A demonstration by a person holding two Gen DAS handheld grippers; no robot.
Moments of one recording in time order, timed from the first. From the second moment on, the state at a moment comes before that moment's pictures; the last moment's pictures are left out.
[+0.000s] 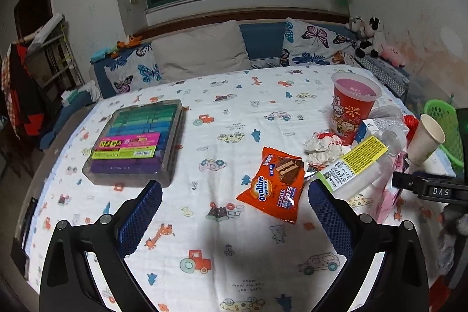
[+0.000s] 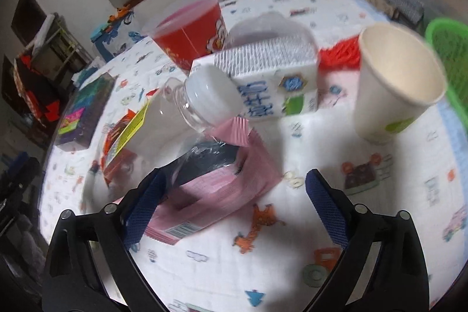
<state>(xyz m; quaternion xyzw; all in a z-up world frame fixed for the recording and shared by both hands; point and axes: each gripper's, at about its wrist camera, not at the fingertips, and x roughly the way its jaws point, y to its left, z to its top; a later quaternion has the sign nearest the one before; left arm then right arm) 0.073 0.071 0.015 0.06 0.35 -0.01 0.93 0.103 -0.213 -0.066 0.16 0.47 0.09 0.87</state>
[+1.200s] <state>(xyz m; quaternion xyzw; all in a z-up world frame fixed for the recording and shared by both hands) 0.188 0.061 -0.074 0.02 0.50 -0.16 0.85 0.050 -0.240 -0.054 0.22 0.44 0.09 0.86</state>
